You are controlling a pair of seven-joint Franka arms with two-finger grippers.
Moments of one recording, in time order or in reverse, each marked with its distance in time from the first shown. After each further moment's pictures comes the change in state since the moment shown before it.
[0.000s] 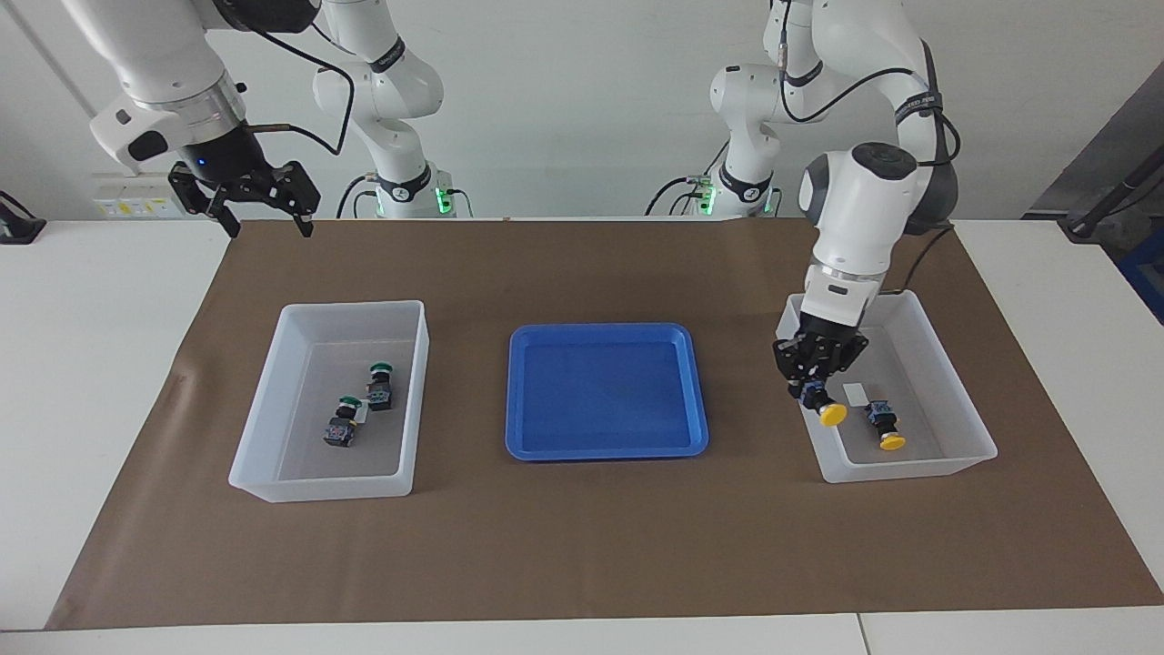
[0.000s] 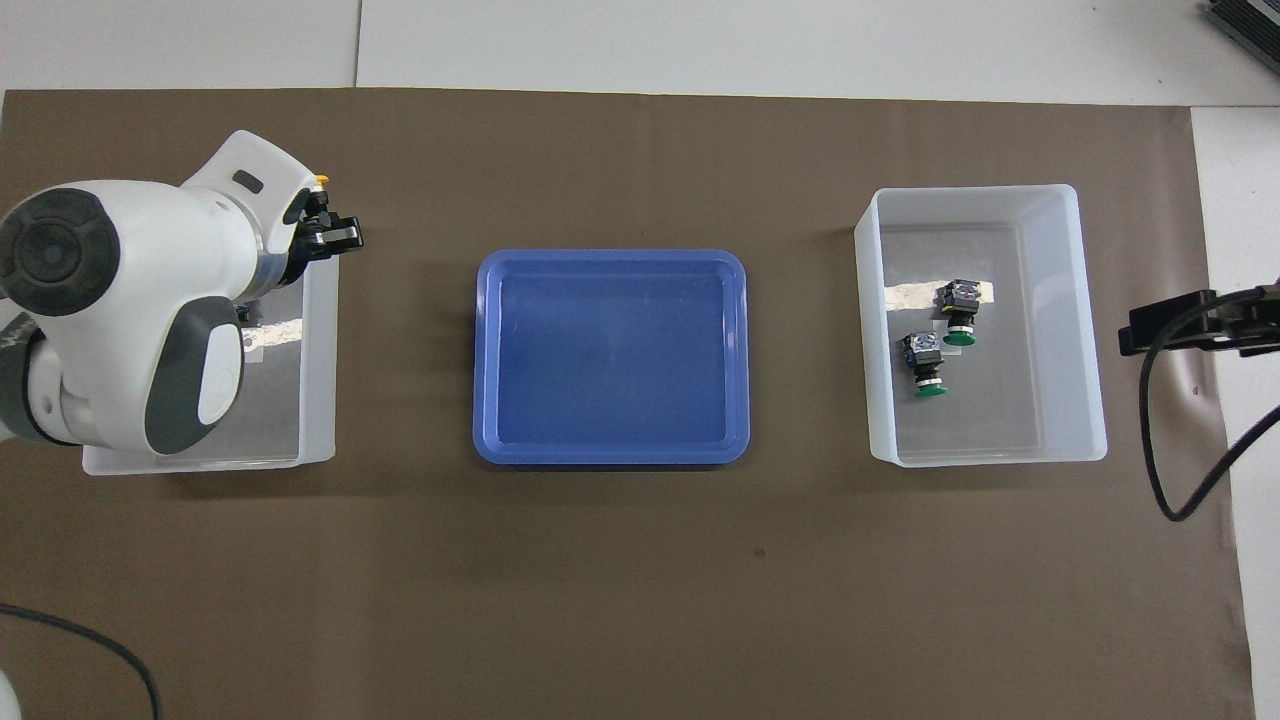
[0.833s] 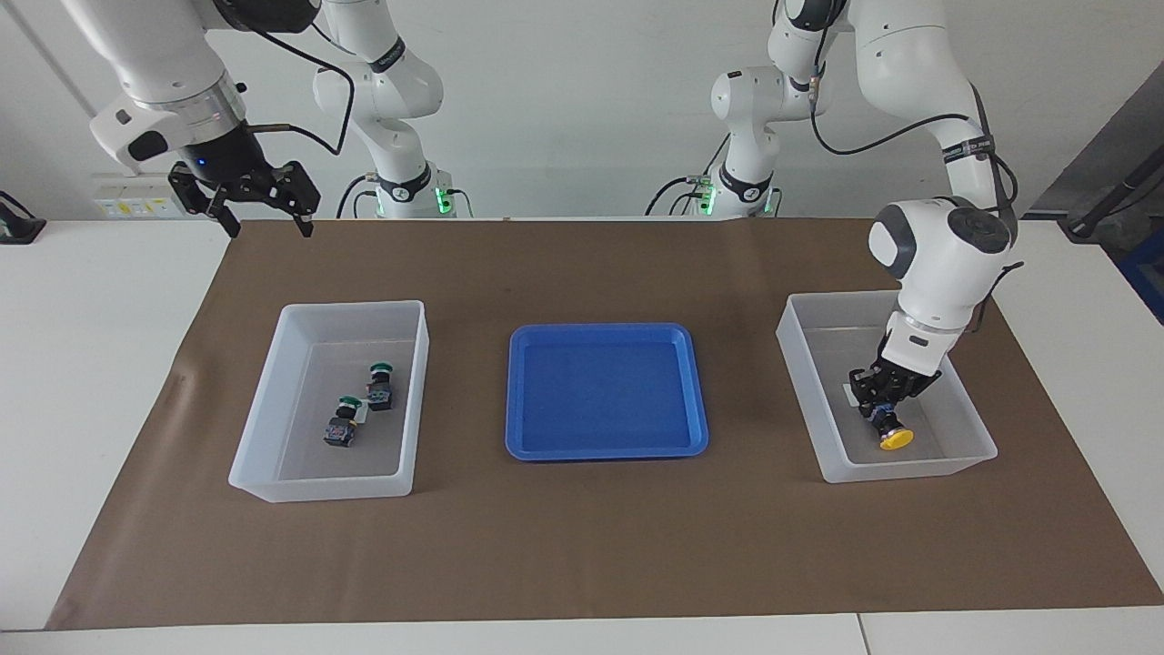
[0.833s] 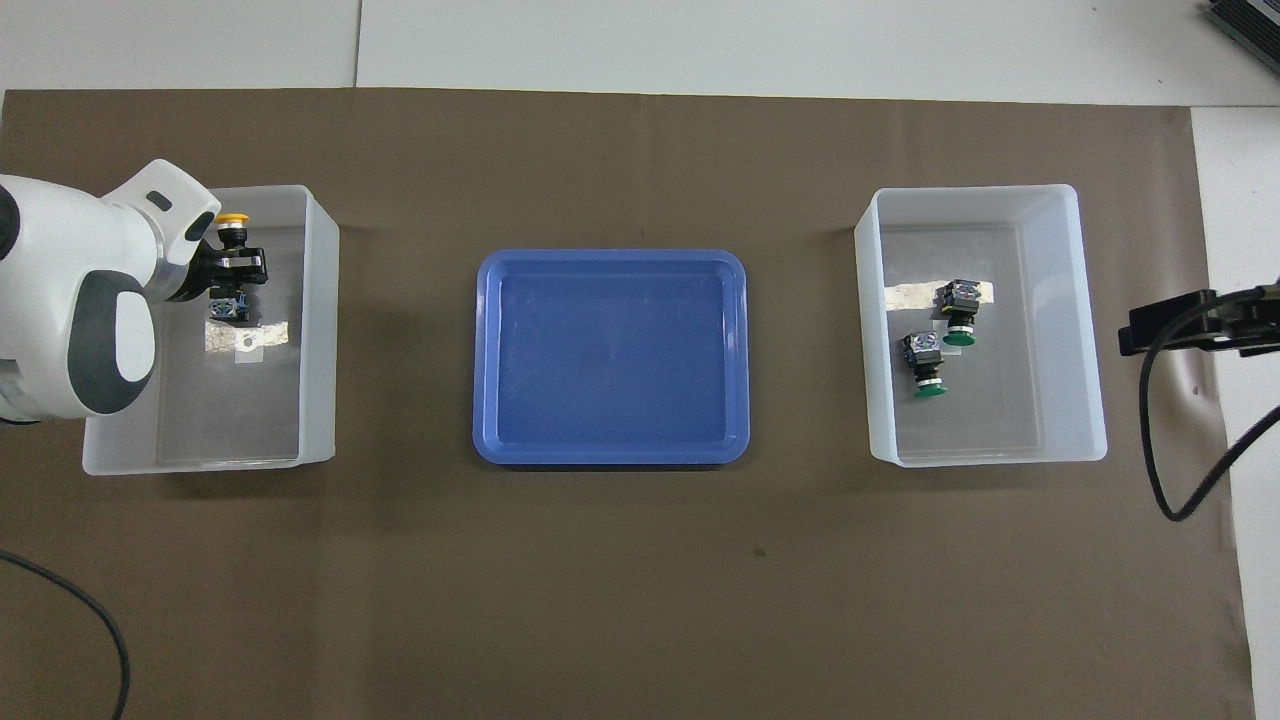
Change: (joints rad) left arm 0.172 0.137 -0.003 -0.011 -0.037 -0.024 0.265; right arm 0.000 0.000 0.000 0.000 0.000 0.000 0.000
